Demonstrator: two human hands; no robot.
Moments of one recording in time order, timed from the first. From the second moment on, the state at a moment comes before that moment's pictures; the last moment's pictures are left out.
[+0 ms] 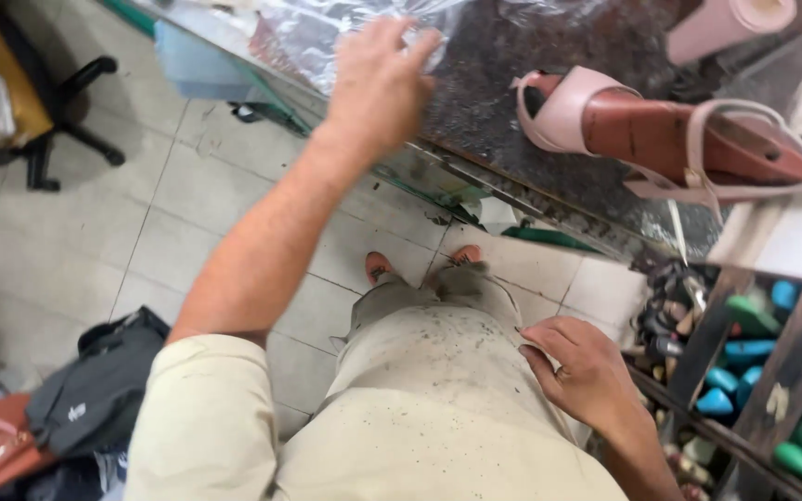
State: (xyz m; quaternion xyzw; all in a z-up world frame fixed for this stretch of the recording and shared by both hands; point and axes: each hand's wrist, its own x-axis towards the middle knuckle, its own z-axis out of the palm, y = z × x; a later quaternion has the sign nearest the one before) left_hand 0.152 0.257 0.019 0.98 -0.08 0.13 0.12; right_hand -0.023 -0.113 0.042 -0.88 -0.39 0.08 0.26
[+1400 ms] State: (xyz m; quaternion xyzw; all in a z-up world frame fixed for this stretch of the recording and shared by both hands) left_hand 0.198 0.097 0.057 0.64 -0.36 0.13 0.67; right_hand 0.135 -0.153 0.080 -0.74 -0.20 -0.17 0.62
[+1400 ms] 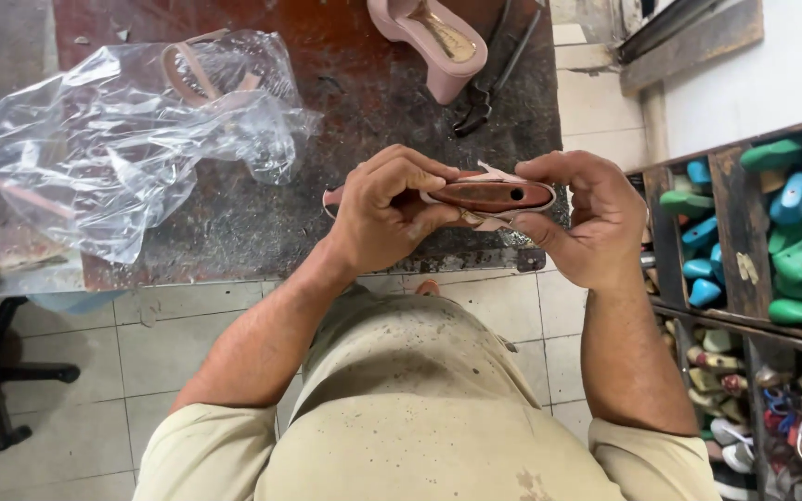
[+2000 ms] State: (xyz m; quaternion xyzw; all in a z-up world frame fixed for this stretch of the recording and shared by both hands) left_hand 0.166 0.101 0.064 0.62 -0.40 0.15 0.65; right_hand 0.097 -0.148 0.077 -0.73 -0.23 -0.21 0.60
